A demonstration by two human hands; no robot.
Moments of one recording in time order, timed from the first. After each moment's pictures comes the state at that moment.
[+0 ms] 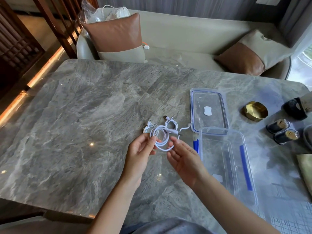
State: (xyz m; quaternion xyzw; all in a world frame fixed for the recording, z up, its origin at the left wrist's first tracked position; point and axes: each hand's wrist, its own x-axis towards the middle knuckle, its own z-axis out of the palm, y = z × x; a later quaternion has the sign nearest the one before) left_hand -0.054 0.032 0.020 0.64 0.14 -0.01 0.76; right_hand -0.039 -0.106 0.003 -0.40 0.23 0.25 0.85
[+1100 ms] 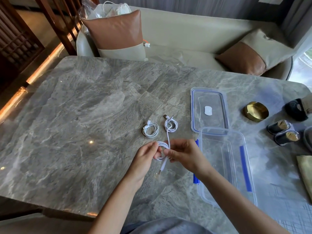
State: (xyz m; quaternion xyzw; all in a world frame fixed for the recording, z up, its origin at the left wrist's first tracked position) left_hand -0.054 0.027 -0.006 0.62 0.17 -0.11 0.76; right_hand -0.018 -0.122 0.001 -0.71 -0.07 0.26 0.65
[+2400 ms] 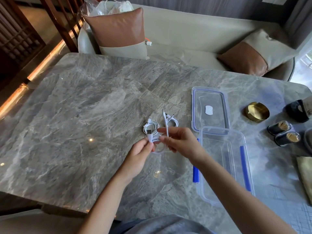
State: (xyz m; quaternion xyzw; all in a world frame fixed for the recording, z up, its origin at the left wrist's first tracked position) left_hand -0.056 0.050 -0.007 0.71 0.08 -0.09 0.70; right_hand 0.006 -0.108 0.012 -0.74 -0.08 0.25 0.62
